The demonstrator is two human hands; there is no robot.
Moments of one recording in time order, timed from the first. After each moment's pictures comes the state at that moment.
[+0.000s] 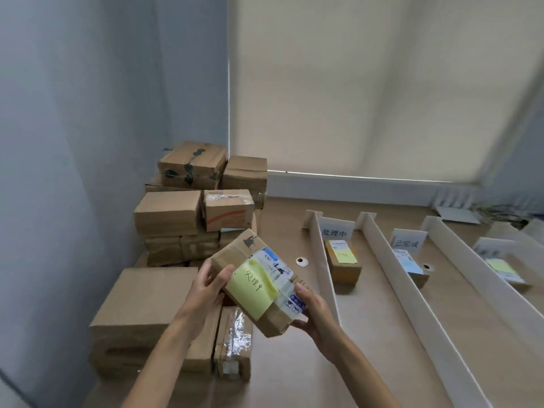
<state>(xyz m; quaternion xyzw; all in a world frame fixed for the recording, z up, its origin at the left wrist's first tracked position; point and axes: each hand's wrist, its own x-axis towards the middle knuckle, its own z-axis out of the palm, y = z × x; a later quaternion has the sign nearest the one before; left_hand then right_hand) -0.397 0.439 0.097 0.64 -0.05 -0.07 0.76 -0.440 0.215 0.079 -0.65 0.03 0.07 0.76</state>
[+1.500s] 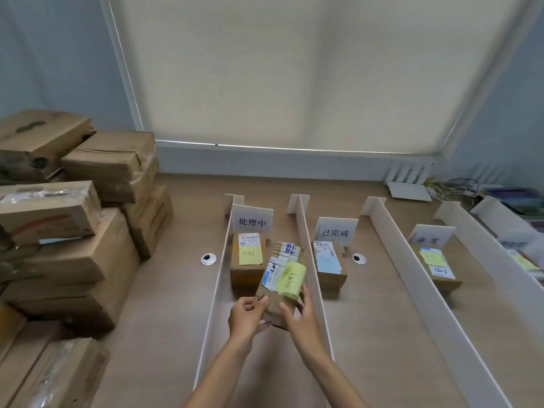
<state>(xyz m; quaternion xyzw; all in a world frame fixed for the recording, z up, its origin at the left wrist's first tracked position) -0.303 -0.022 -0.020 0.63 0.22 -0.16 0.72 -0.351 -0.135 0.002 -0.74 0.17 -0.03 0.64</state>
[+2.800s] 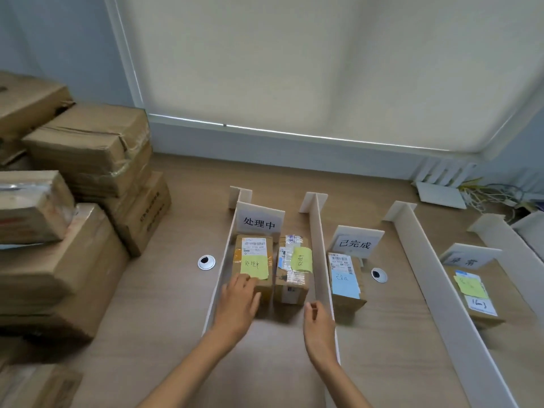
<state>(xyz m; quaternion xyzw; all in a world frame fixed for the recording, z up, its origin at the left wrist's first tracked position) -0.181 -0.005 -0.054 0.97 -0.14 0.03 0.20 -0.240 -0.169 -0.045 -0.85 0.27 -0.02 0.46</state>
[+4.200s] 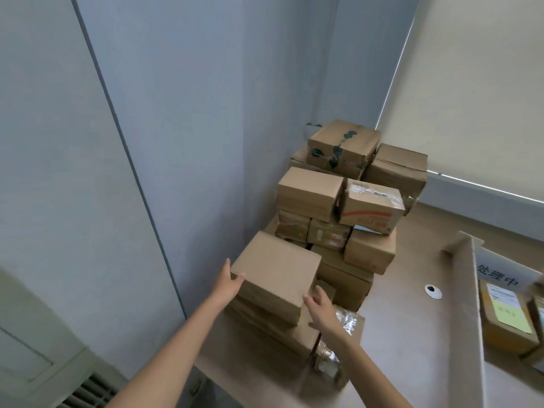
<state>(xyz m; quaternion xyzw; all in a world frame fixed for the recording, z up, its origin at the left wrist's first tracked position) -0.374 0.638 -0.012 0.80 0.30 0.00 0.53 -0.344 0.406 -0.006 -0.79 0.02 0.25 0.56</state>
